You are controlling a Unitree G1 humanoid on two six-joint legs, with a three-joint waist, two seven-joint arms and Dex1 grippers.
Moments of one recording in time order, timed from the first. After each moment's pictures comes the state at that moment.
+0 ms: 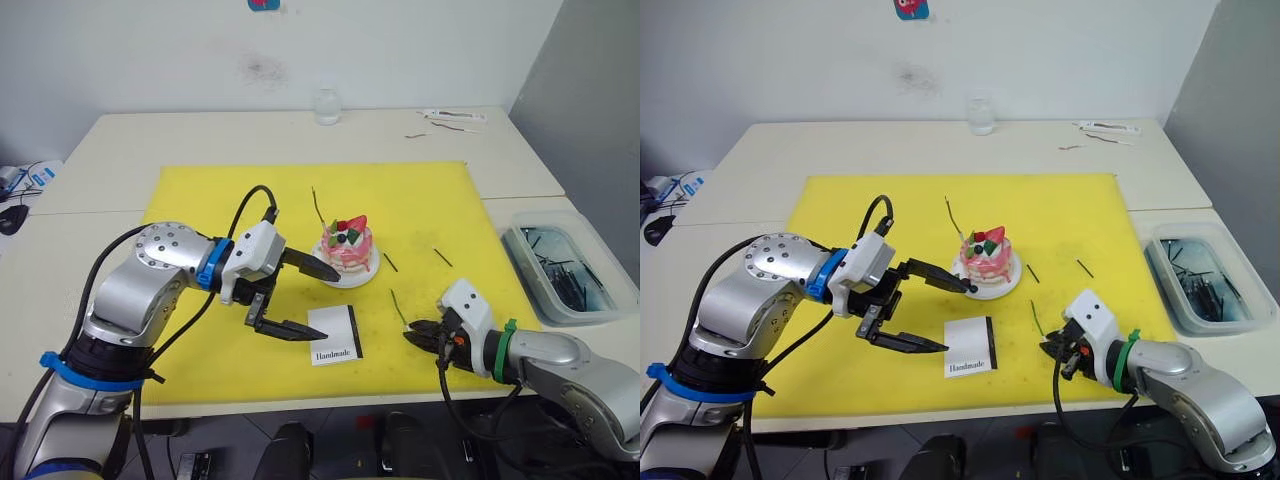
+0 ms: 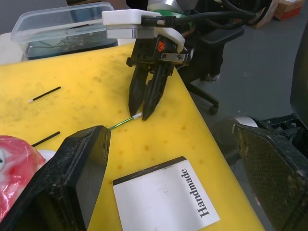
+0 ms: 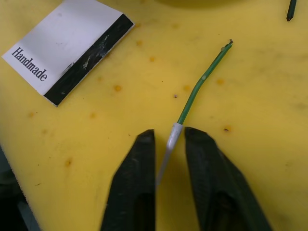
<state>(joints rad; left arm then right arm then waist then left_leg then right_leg) -0.54 0.75 -0.14 -0.22 -0.51 0.41 -1.47 -0.06 -0.67 0.04 -0.70 0.54 1.08 0.56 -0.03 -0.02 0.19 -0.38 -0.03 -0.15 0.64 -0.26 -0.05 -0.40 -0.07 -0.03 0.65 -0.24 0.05</state>
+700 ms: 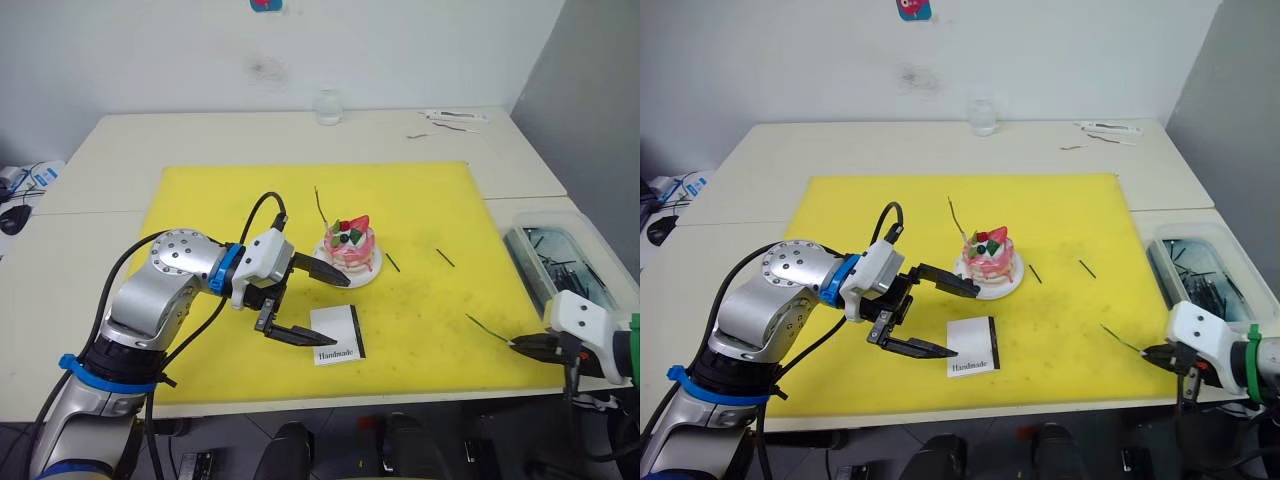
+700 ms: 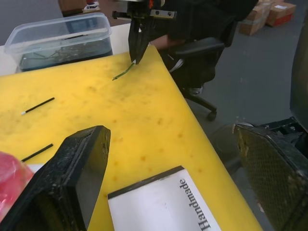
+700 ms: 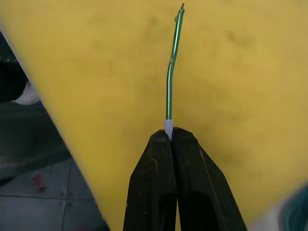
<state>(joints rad) -0.53 0.70 -0.16 -0.21 -0.50 0.36 -1.47 0.33 -1.14 -0.34 -0.39 0.32 0.43 1.11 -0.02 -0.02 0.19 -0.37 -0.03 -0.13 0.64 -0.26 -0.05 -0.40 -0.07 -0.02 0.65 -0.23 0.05</state>
